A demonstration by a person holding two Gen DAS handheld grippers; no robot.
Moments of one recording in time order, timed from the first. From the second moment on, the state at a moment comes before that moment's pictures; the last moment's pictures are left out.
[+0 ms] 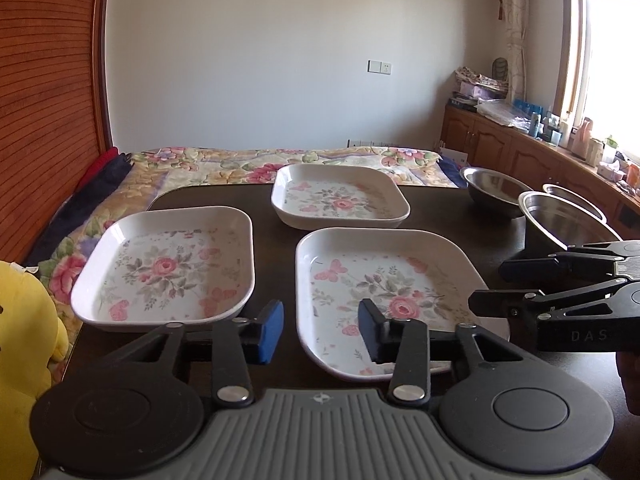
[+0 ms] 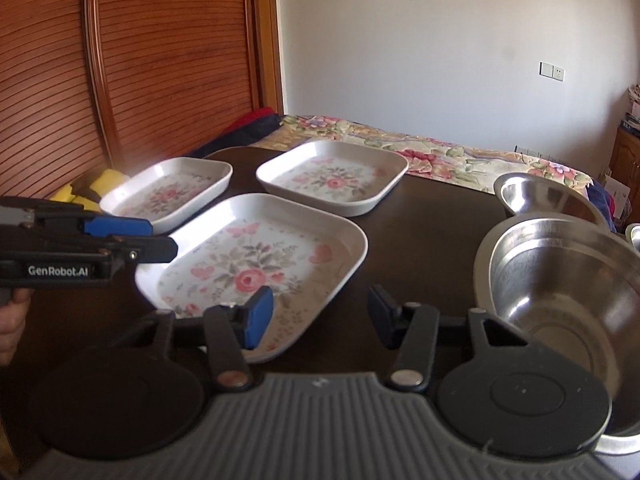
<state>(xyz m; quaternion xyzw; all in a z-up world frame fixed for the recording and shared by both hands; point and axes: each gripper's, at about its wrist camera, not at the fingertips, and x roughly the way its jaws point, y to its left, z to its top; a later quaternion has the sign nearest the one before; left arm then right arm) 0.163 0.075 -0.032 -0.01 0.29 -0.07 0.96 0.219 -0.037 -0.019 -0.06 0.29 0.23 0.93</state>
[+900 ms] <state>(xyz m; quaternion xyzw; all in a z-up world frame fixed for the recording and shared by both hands) 0.189 0.075 -0.046 0.00 0.32 -0.07 0.95 0.234 -0.030 -0.032 -0.05 0.31 0.23 0.92</state>
